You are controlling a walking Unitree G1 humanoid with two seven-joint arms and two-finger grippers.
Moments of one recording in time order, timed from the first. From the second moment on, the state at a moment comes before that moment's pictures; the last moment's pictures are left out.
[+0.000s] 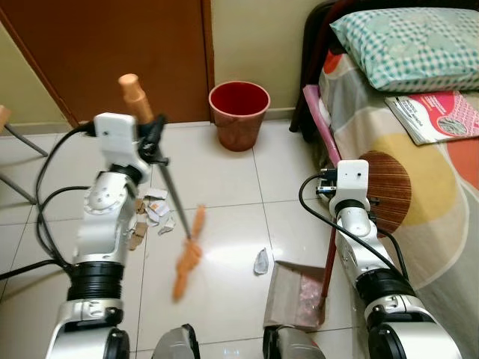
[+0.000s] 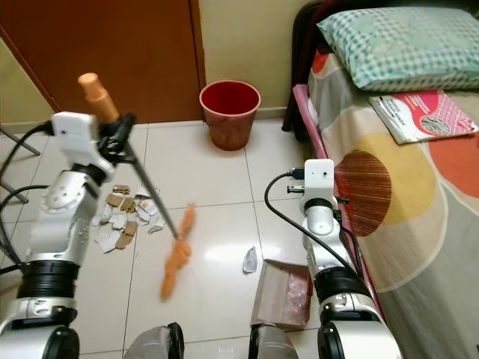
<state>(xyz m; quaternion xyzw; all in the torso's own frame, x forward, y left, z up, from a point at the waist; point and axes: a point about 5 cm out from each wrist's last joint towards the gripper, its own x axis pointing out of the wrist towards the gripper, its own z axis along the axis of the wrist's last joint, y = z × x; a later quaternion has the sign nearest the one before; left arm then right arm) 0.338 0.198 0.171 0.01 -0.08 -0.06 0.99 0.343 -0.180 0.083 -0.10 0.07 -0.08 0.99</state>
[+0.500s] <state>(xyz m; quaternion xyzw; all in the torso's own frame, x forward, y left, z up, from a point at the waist) 0.331 0.163 0.131 0.05 -0.04 -0.10 0.99 0.351 -0.188 0.097 -0.10 0.04 -0.12 0.99</state>
